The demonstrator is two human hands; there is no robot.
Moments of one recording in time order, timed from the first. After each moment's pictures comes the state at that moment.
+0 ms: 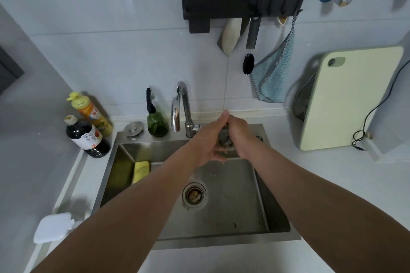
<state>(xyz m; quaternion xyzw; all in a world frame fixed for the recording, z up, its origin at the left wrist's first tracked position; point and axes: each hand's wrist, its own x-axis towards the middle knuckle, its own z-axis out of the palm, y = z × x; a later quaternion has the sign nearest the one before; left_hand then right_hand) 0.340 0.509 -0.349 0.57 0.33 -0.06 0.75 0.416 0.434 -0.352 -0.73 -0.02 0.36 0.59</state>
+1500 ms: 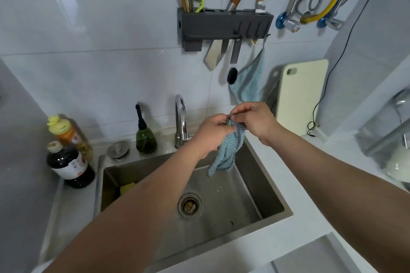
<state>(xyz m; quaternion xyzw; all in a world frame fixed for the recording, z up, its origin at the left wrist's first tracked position) 0.314 0.545 -0.317 0.74 0.13 -0.01 0.66 0.388 0.410 -0.280 -0.81 -0.13 0.13 0.56</state>
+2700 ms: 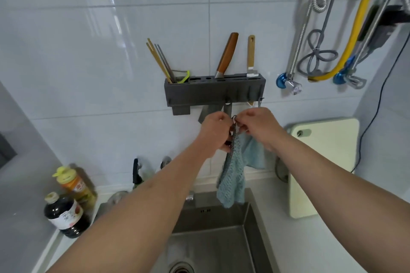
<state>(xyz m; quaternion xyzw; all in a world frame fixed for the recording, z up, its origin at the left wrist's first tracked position) 0.482 0.519 -0.196 0.72 0.24 0.13 0.64 0.569 0.401 -0.190 -0.79 -0.26 0.10 0.55</state>
